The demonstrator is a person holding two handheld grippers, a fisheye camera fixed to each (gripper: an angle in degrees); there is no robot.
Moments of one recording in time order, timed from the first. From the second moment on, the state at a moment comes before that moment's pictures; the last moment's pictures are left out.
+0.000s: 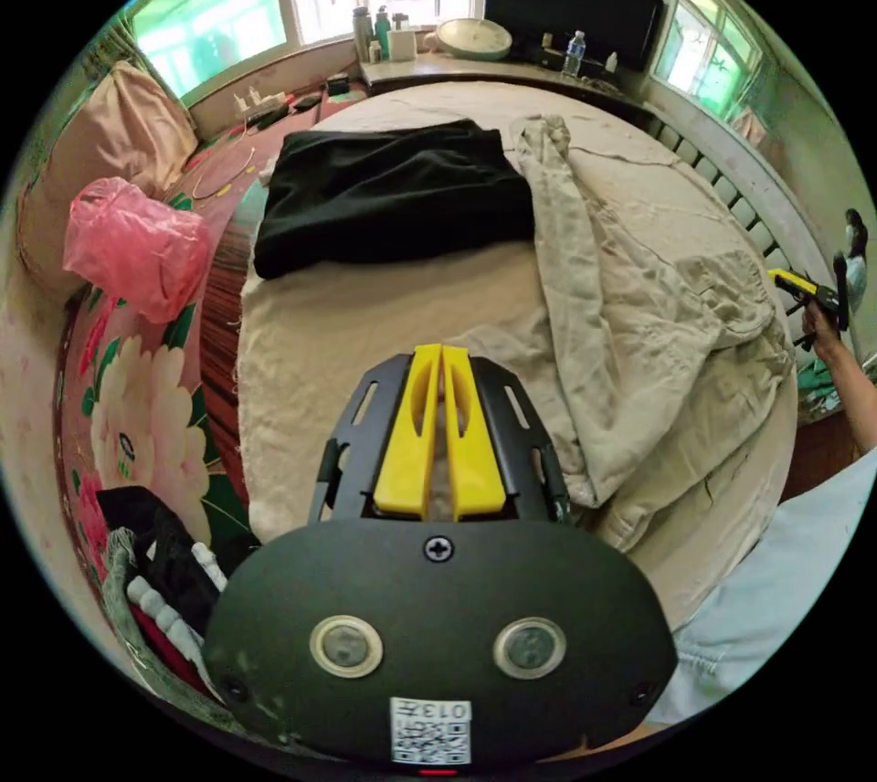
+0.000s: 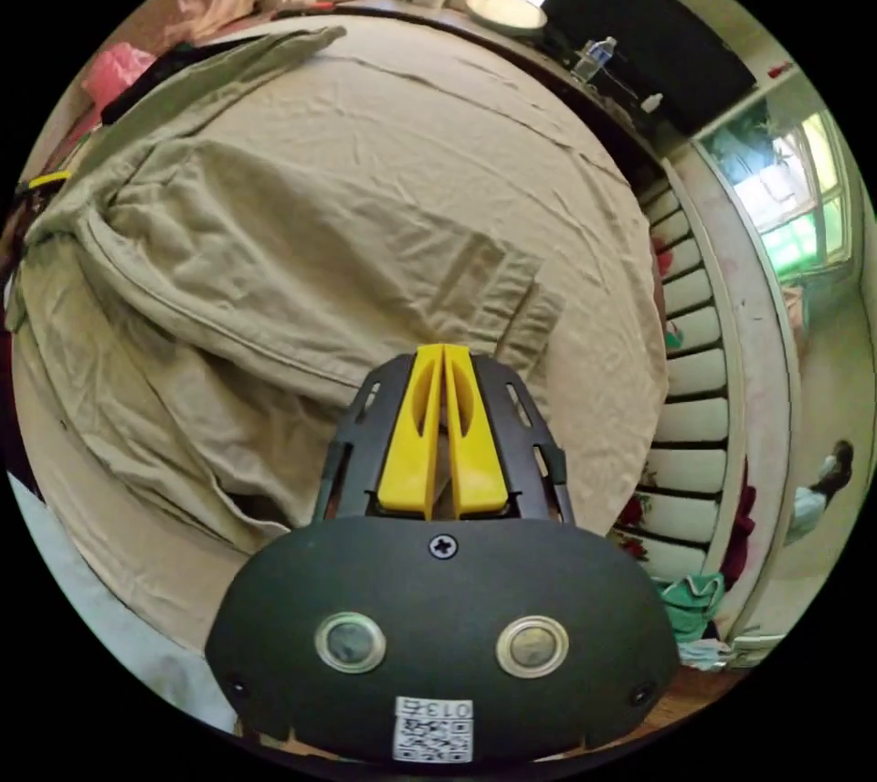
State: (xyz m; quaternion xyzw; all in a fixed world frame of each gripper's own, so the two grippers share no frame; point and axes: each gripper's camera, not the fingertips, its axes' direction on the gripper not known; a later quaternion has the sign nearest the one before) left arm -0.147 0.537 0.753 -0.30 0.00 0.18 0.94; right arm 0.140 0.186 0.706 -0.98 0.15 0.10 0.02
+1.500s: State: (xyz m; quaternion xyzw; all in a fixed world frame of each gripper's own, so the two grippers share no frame) left arm -0.112 0.563 0.654 -0.27 0.26 0.36 0.85; right arm 0.119 0.044 1.199 -0.73 -0.17 0.32 0.58
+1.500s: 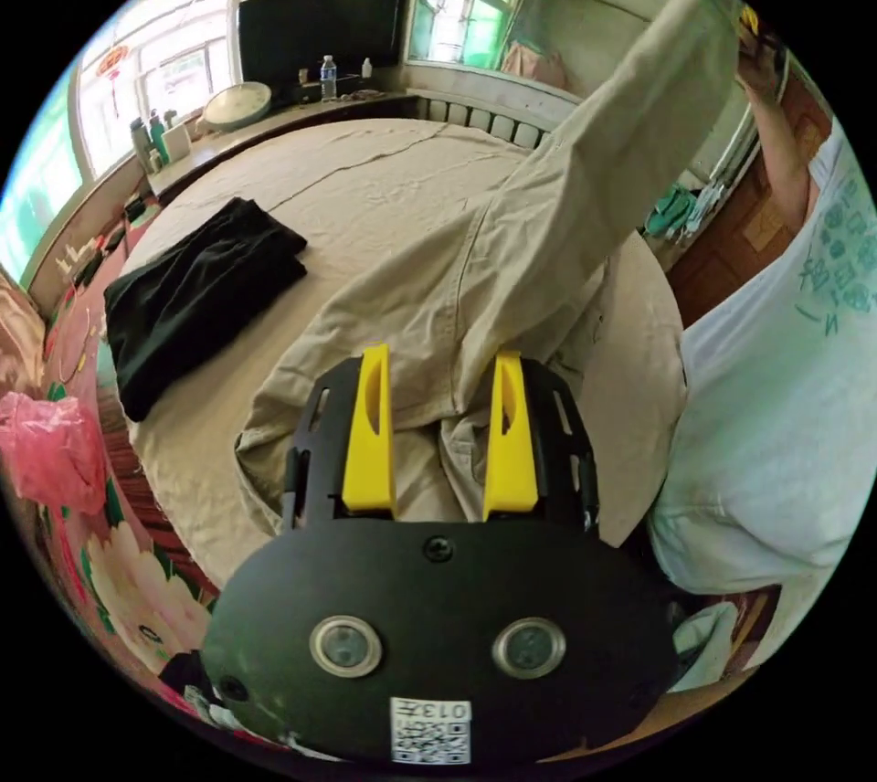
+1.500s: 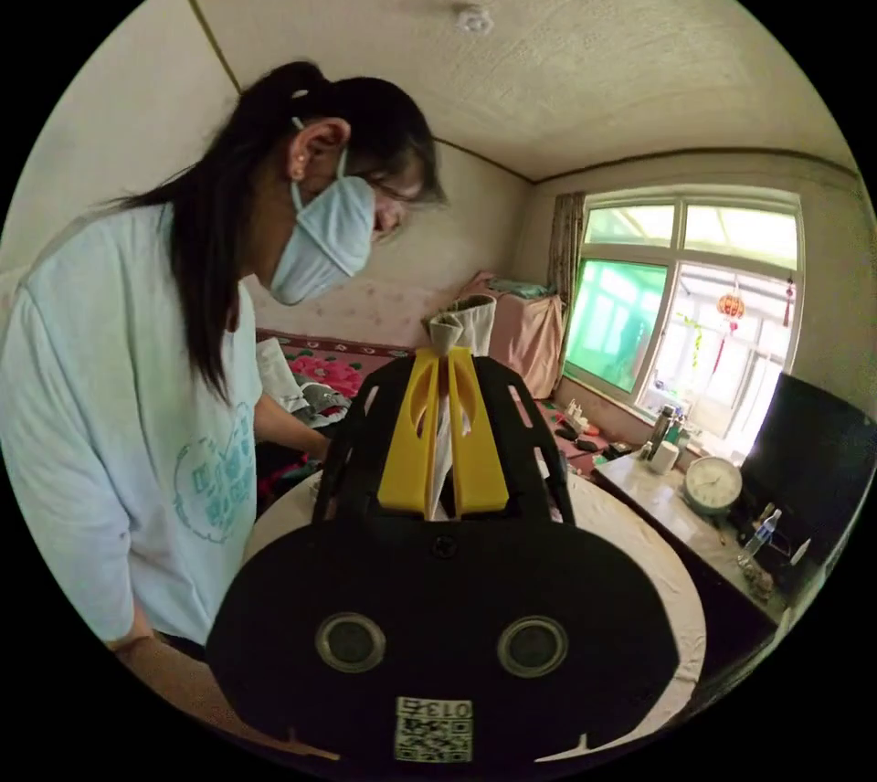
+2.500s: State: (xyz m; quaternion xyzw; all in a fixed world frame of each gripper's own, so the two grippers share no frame) left arm -0.094 0.530 0.686 -0.39 0.17 0.37 0.82; right arm 0.043 -0.073 1.208 -0.82 0.03 0.31 0.49
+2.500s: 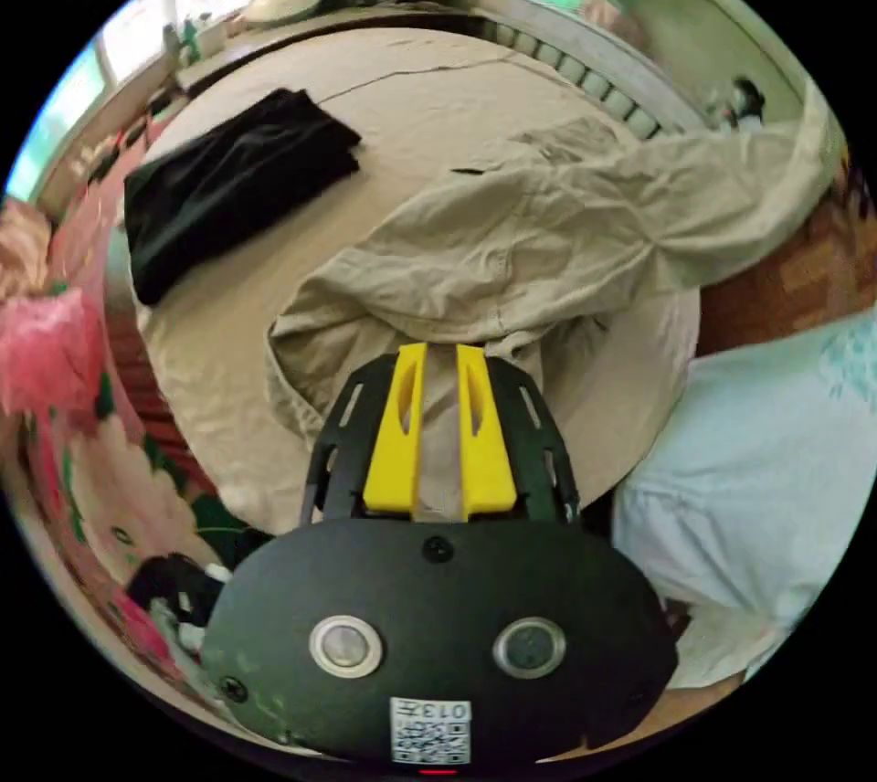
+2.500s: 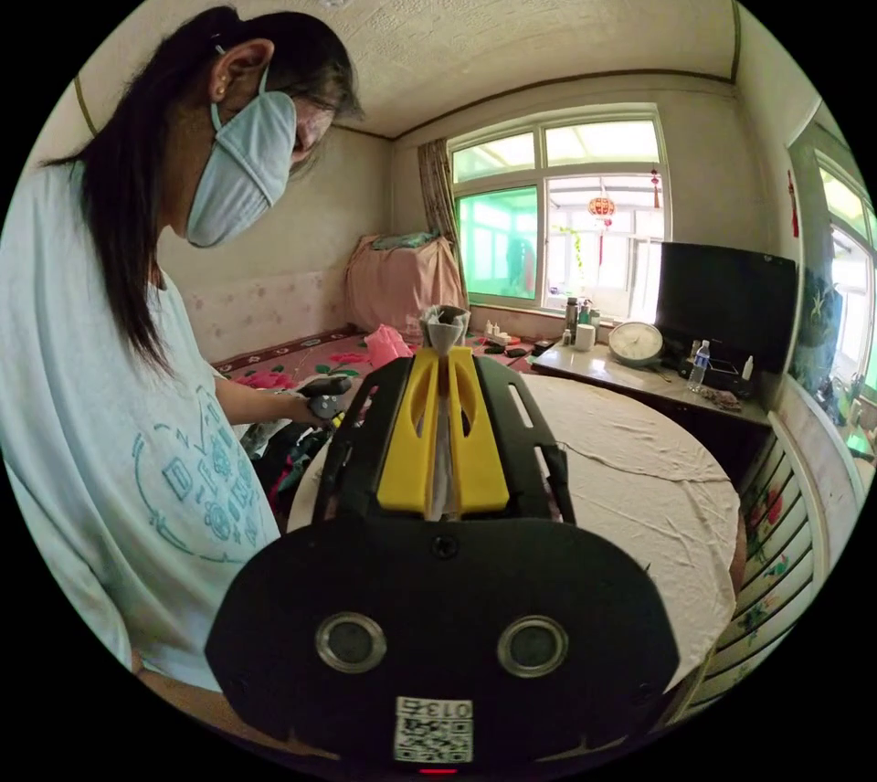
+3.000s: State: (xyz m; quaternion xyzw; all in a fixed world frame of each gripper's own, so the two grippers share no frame) left arm -0.148 0.490 0.746 -0.42 0.21 0.12 0.87; right arm 0.057 -0.087 1.225 -0.80 0.04 0.28 0.53
